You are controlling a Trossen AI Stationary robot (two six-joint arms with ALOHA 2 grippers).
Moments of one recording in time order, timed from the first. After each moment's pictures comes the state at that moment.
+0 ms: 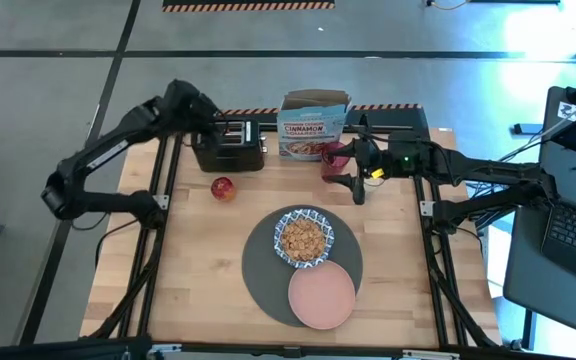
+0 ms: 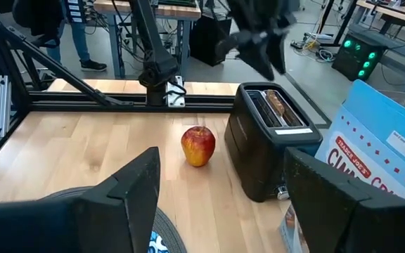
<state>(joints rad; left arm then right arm) 0.85 1.13 1.09 -0.73 0.06 0.16 -0.12 1.11 1.08 -0.23 -0.01 -0.10</state>
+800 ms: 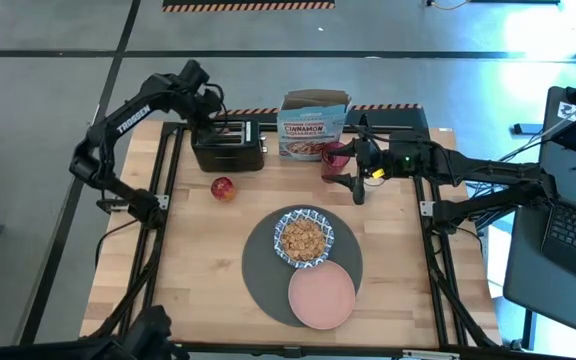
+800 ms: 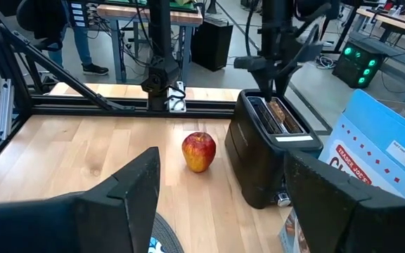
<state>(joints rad) 1.03 1.47 1.34 -1.10 0.18 0.52 -0.12 1.11 1.08 -0.20 -0.01 -0.11</state>
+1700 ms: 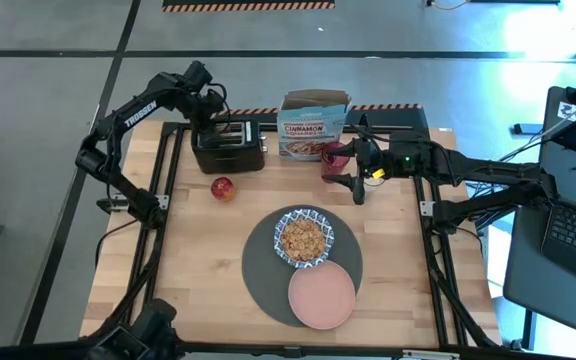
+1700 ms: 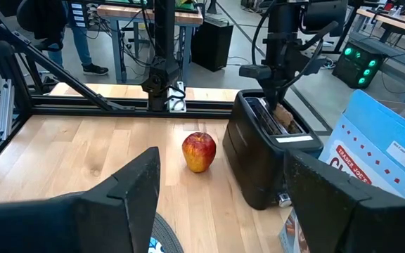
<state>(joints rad) 1.06 1.54 1.35 -1.10 0.22 0.50 -0.12 1.11 1.08 -0.20 -0.01 -0.11</state>
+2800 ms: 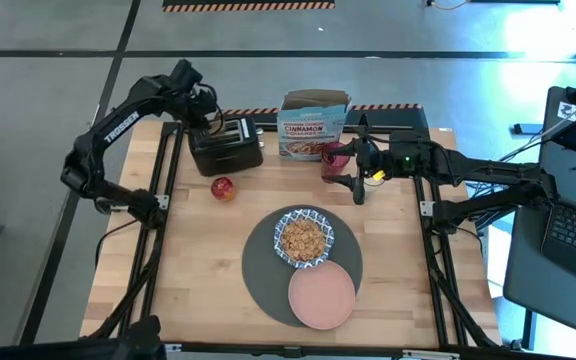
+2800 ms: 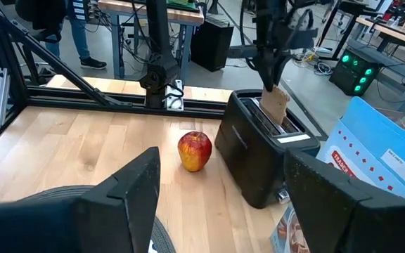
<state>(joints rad) 1.00 1.37 1.34 -1.12 0.14 0.59 -0.12 1.11 1.08 -0.21 -0.01 -0.16</state>
